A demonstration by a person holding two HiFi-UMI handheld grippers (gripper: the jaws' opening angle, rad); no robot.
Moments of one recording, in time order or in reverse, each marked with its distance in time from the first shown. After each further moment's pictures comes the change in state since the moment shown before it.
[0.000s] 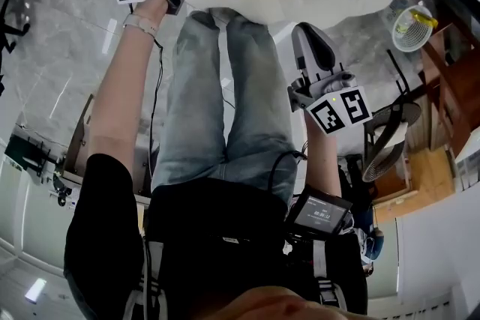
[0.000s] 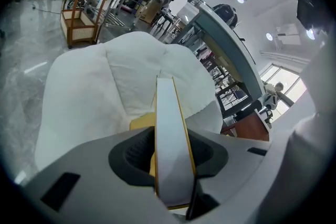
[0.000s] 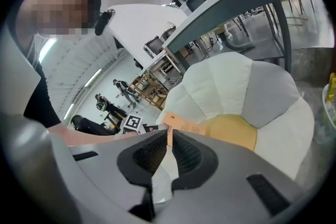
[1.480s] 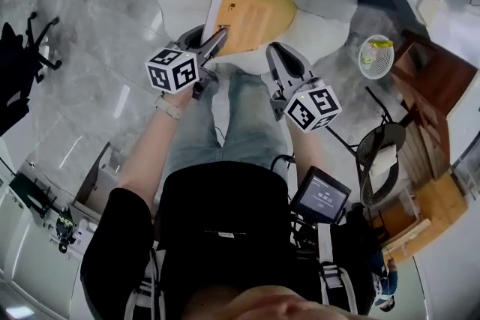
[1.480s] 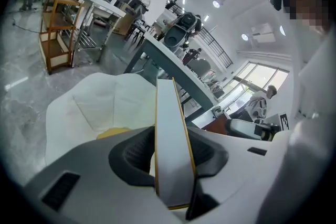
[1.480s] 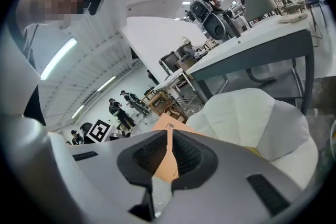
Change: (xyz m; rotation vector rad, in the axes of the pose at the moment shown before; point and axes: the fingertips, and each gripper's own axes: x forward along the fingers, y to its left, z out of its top) left arm -0.182 -0.239 0.057 0.146 -0.058 -0.171; right arm -0.056 0.138 0.131 -0.127 -0.149 0.094
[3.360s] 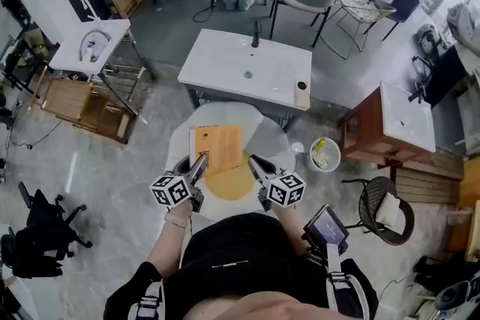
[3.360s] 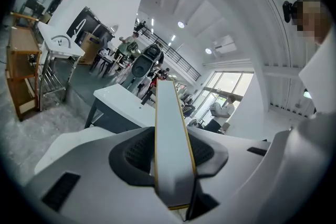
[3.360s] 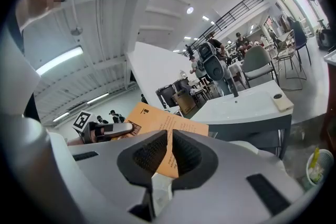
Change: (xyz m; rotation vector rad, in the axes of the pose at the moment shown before) left arm -0.202 -0.270 0.174 0.229 -0.217 -0.257; right arm -0.191 0.174 0.175 -0.120 -0.347 -0.134
